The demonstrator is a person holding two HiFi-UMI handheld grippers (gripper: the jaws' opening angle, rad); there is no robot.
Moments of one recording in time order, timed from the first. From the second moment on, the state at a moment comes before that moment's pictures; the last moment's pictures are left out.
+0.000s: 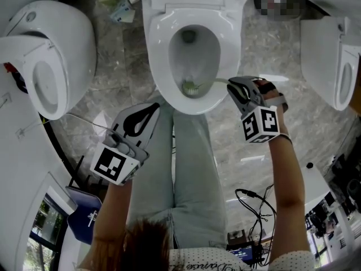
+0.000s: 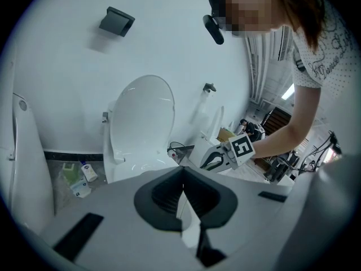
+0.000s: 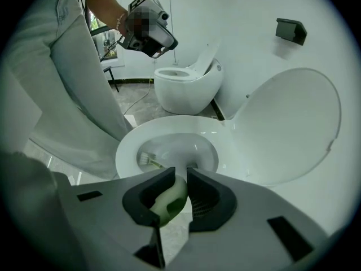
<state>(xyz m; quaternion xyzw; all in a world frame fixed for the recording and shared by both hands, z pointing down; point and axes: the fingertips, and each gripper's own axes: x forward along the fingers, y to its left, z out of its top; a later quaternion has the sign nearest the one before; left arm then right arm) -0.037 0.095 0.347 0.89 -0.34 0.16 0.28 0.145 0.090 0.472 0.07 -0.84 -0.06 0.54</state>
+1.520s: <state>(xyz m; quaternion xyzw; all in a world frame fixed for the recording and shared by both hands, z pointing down) -0.045 0.099 0.356 0.88 -0.34 0.17 0.30 0.153 -0.027 0.516 0.53 -0.74 0.25 0.33</state>
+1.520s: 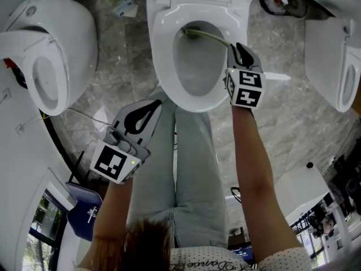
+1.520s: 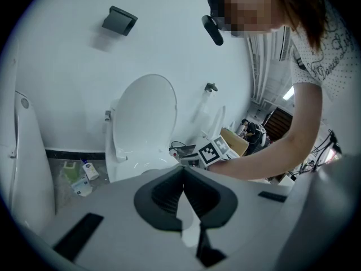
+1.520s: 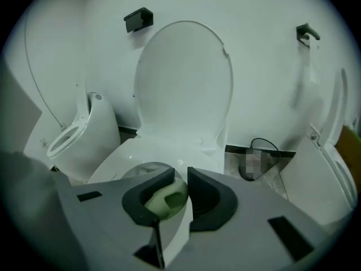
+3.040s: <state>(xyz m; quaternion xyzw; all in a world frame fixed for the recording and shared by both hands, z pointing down) -0.068 0.096 0.352 0.88 -0.36 0.15 0.28 0.068 0.066 0.497 0.02 -0.82 -0.24 0.52</state>
